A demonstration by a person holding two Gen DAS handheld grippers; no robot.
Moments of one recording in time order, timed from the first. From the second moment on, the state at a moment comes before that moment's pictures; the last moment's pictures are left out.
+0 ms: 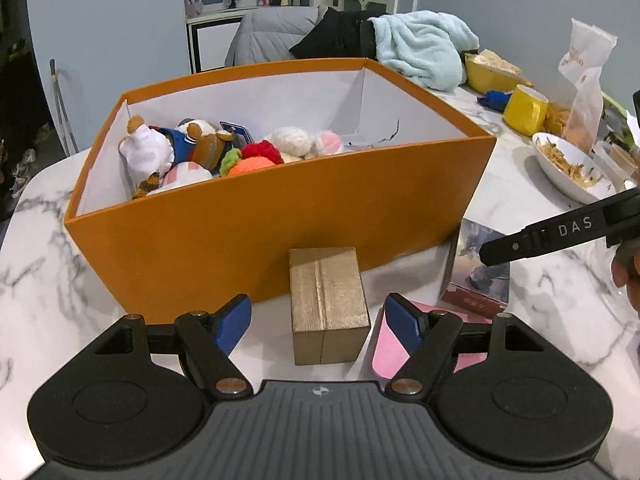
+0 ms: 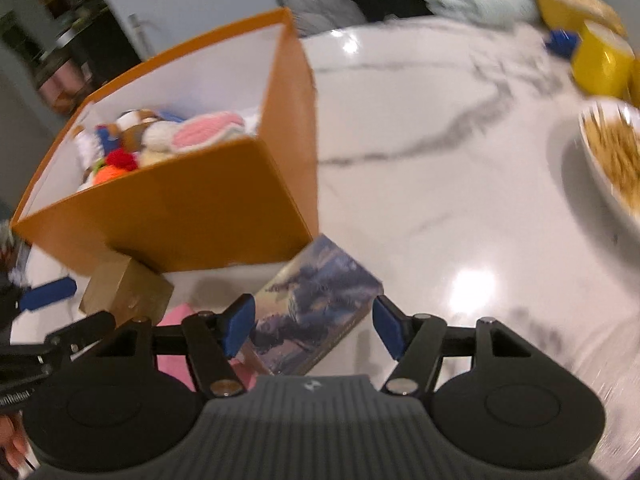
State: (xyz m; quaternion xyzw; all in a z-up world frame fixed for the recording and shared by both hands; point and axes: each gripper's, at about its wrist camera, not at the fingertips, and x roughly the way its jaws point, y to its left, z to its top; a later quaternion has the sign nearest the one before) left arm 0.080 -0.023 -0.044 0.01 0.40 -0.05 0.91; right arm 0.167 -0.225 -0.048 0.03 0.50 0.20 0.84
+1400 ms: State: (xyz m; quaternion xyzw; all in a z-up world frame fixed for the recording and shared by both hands) left arm 0.072 -0.019 -0.047 0.02 0.46 -0.10 0.88; right arm 0.134 -0.213 -0.066 -0.22 0.48 0.32 0.79
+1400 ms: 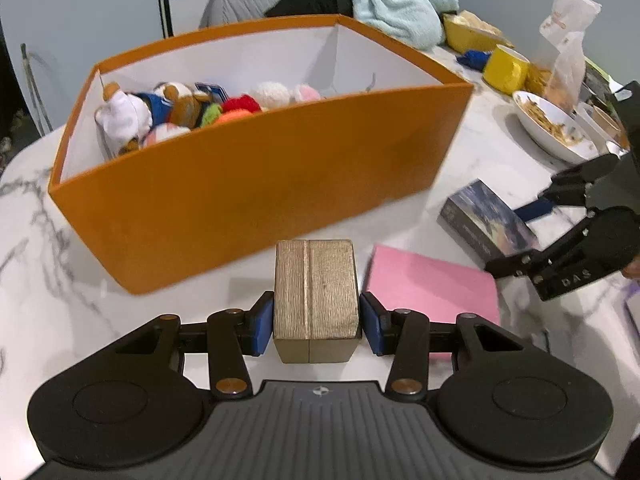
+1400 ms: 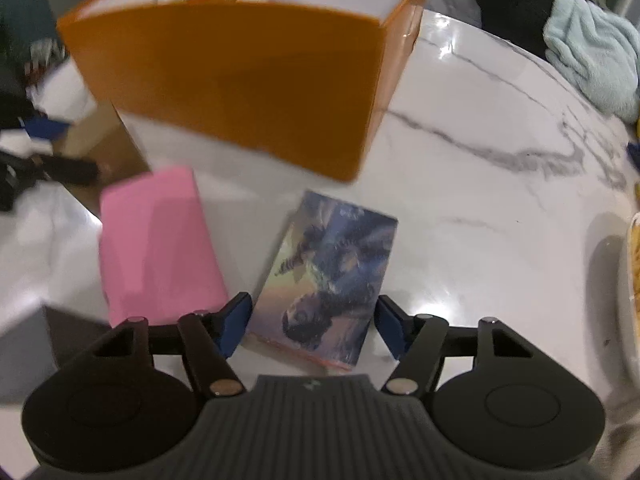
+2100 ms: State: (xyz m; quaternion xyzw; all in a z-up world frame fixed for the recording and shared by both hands) left arm 0.076 -0.031 -0.071 0.08 0.46 -0.04 0.88; right arm 0.145 -0.204 -0.068 -0.19 0.47 0.27 0.82
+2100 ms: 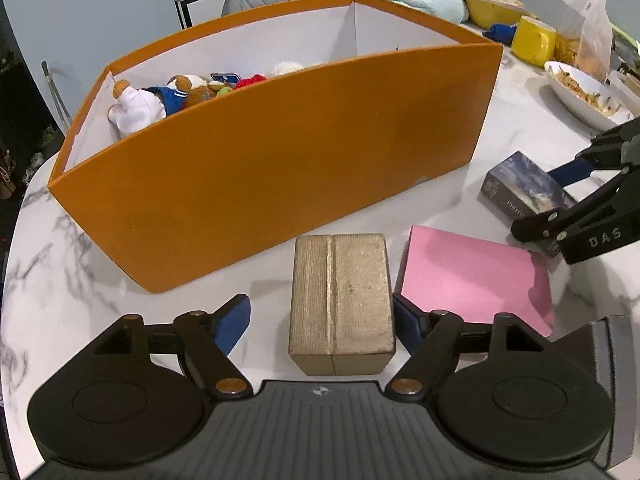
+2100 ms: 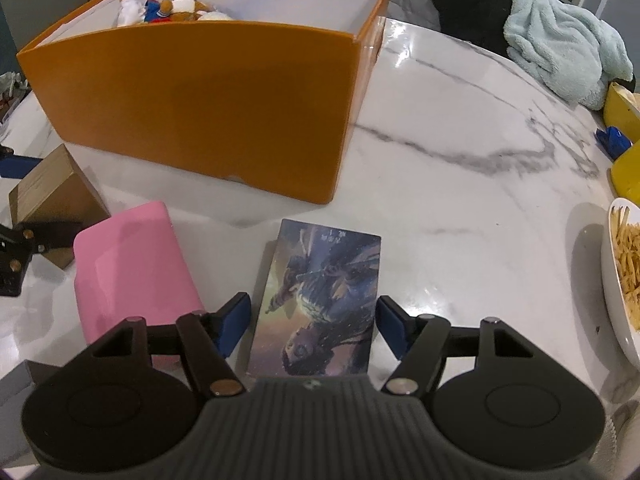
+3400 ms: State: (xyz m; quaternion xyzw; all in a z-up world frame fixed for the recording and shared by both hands) left arm 0.048 -0.049 -0.011 0.10 0.39 -0.11 0.91; right arm 0.127 -0.214 0.008 -0.15 0.40 0.33 0.84
